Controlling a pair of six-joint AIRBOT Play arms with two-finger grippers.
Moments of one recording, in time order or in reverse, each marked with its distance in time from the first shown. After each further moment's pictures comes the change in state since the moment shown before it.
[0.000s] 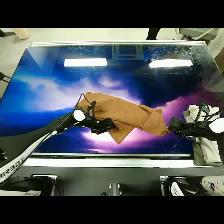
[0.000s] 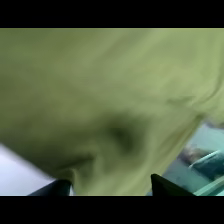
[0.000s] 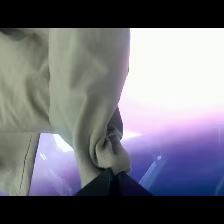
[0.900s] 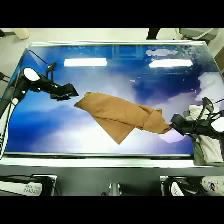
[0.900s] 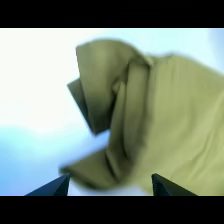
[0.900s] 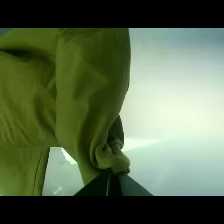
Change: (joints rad) left arm 0.528 0.013 0.510 0.404 -0.560 0.146; right arm 0.000 0.001 0.021 -0.002 -0.027 0.049
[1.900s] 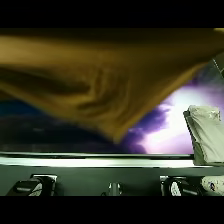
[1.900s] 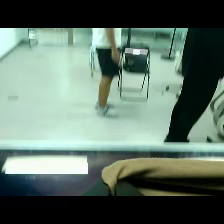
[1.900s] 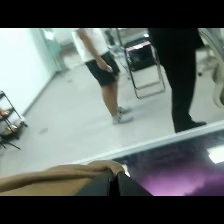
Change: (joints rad) left arm 0.019 0.877 0.228 0.410 0.098 -0.074; right arm 0.003 0.219 0.935 -0.125 -0.062 0.071
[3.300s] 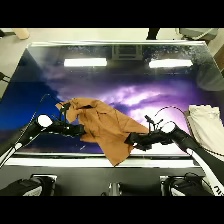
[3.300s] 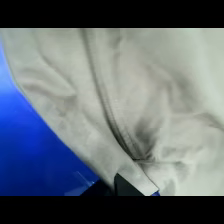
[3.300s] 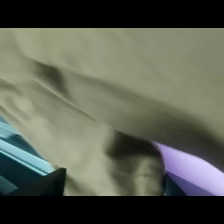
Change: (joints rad) left arm -0.220 -0.487 -1.059 -0.653 0.275 0.204; right arm 0.491 -0.597 -1.121 0.622 -0.090 -0.342
